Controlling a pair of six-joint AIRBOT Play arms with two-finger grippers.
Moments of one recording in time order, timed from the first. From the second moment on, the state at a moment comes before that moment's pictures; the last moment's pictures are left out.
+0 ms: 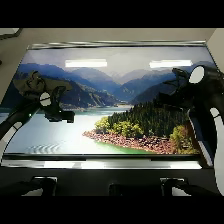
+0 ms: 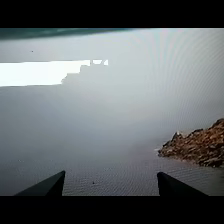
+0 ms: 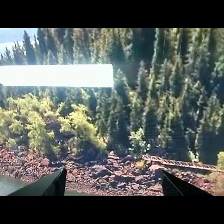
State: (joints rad) left arm -0.25 -1.35 1.17 1.55 -1.30 -1.72; right arm 0.01 -1.38 1.44 -1.37 1.48 1.69
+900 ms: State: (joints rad) left arm -0.25 -1.35 1.17 1.54 -1.29 -1.72; right arm 0.01 -1.38 1.44 -1.37 1.48 1.69
